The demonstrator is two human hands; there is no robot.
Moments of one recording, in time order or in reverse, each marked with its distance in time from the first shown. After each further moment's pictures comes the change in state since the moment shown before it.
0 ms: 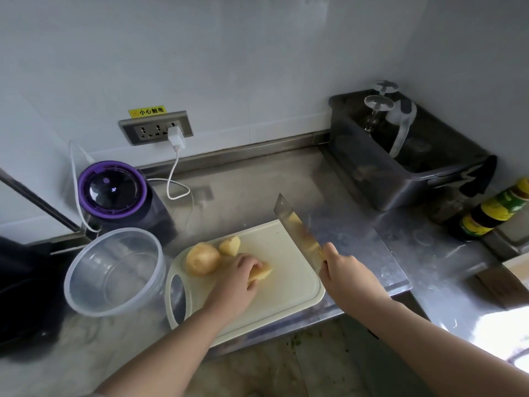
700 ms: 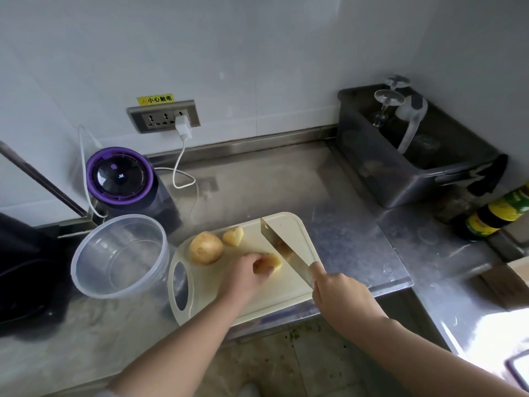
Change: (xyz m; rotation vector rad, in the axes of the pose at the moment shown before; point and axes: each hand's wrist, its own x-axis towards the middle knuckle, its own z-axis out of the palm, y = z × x) left_hand 0.007 0.009 0.020 -0.231 0.074 -0.281; right_hand -0.023 -0.002 0.027 -0.174 -0.068 -0.136
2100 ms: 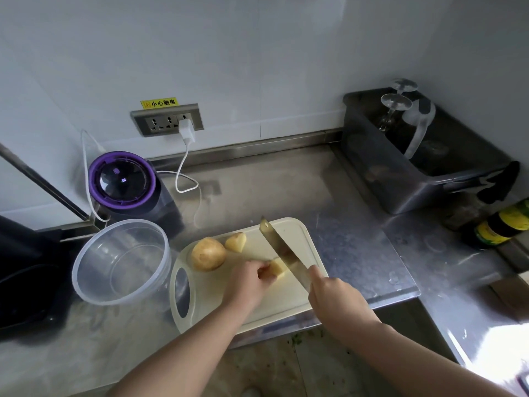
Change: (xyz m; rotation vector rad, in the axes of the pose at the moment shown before) left_hand 0.001 0.006 0.001 -0.021 -0.008 -0.021; right_hand 0.015 -0.010 -0.002 0.080 -0.040 0.034
